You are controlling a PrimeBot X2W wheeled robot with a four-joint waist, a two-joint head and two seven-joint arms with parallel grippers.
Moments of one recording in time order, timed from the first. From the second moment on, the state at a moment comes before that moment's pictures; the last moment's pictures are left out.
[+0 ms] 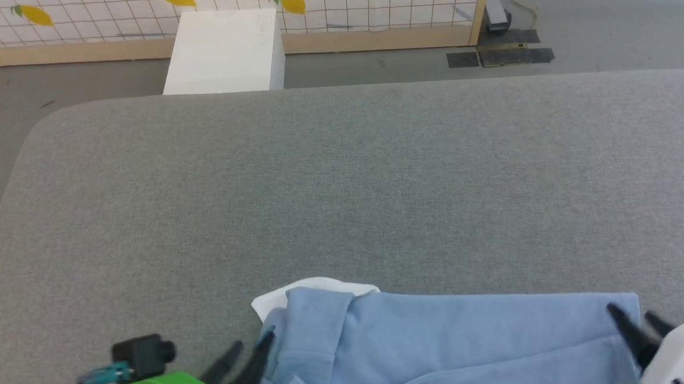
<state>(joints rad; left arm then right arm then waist) 0.14 0.33 -0.29 -0.13 -0.94 0.03 0.27 0.13 -0.05 -0.30 -0.08 0.42 0.13 0.63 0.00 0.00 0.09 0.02</state>
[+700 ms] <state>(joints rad) 0.21 0.16 -0.02 -0.30 -0.40 0.10 -0.26 0.21 -0.12 -0.30 -0.13 0.34 0.13 0.51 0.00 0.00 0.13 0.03</state>
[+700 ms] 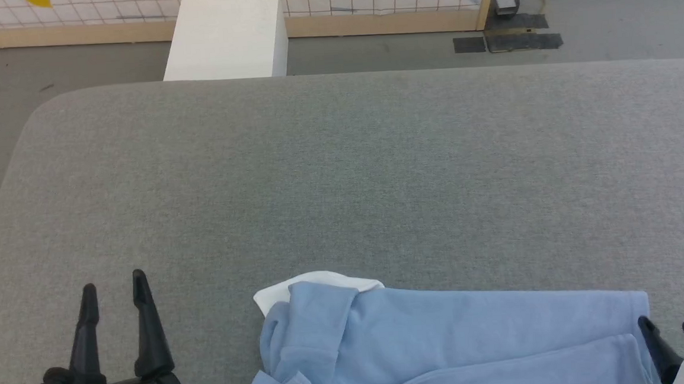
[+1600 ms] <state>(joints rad) 0.21 0.11 0.02 -0.23 -0.38 -0.01 -0.26 0.09 -0.14 -0.27 0.15 0.37 0.13 0.49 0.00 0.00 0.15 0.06</state>
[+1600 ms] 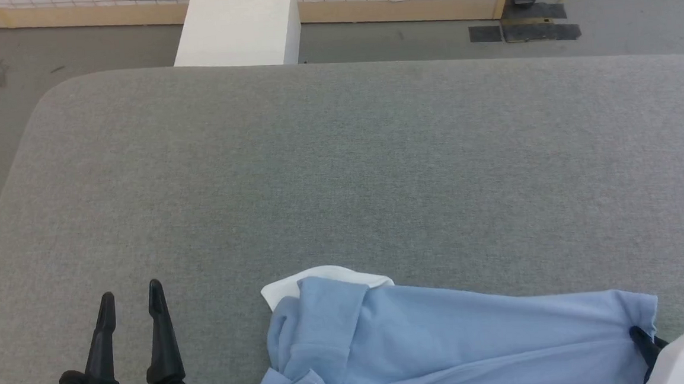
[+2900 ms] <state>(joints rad) 0.22 0.09 -0.02 -0.15 -0.35 -0.03 -0.26 0.09 -0.08 0.07 -0.21 0.56 0.13 0.82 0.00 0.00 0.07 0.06</state>
